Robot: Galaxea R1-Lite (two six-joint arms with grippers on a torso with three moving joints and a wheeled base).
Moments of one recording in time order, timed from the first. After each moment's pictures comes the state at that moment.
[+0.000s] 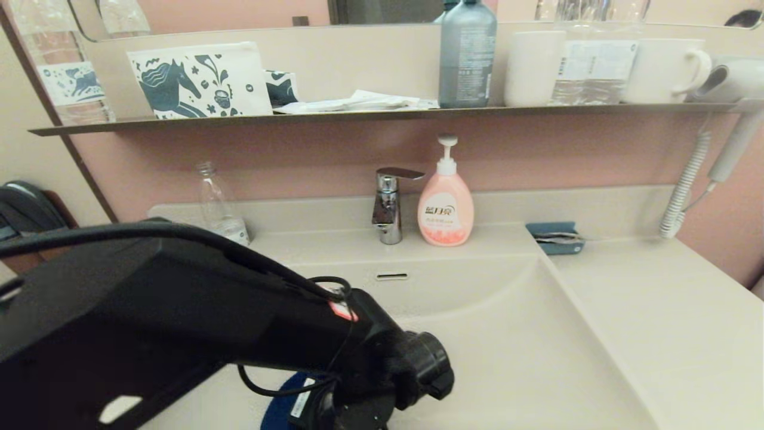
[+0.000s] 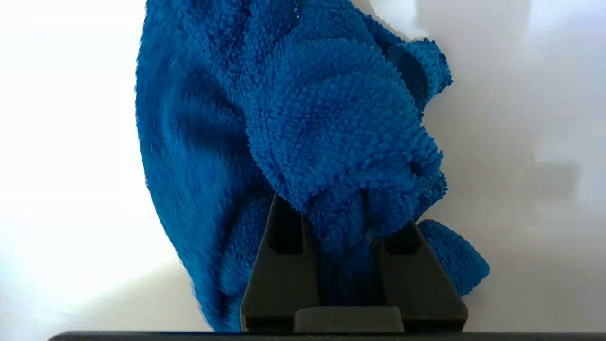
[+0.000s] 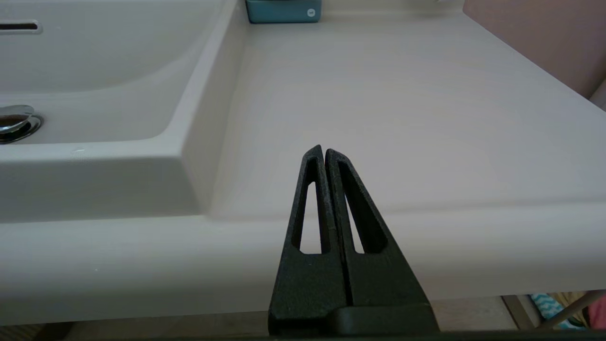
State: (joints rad) left arm -0.90 2.14 -1.24 0.85 0.51 -0.68; right arm 0.00 0.00 -0.01 0.01 0.00 -0.01
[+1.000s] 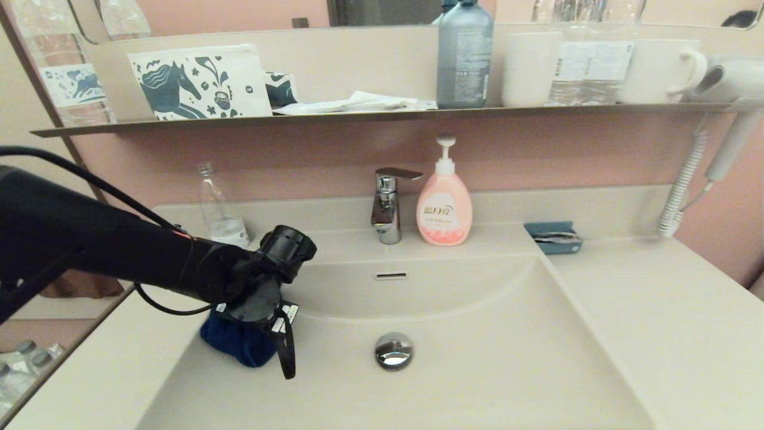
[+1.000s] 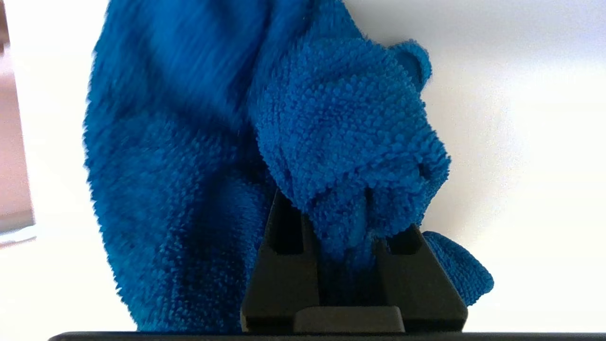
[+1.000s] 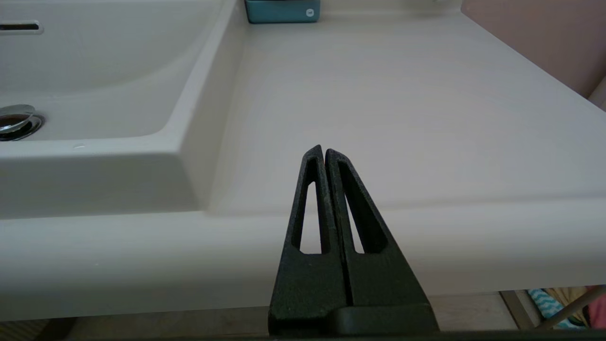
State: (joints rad) left arm -0.33 2.02 -1.08 0.23 0.66 -0.04; right arm 0.00 0.00 -0.01 0.01 0.00 -0.01
